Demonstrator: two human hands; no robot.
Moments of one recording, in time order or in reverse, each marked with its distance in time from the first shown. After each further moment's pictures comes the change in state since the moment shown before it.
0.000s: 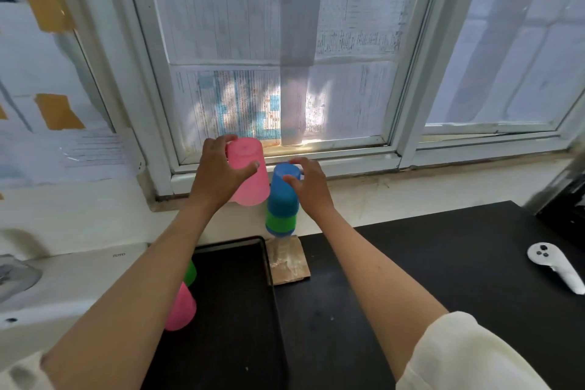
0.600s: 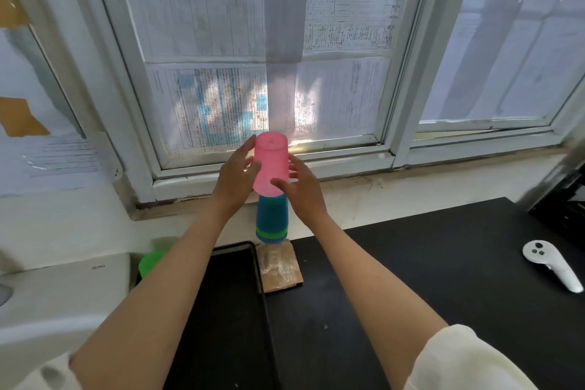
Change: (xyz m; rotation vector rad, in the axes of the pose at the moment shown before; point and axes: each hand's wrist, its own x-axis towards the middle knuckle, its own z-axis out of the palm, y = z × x) left_hand 0.015 0.015 0.054 -0.286 -0.168 -0.073; right_hand 0.011 0.020 0.006 0.168 0.035 0.004
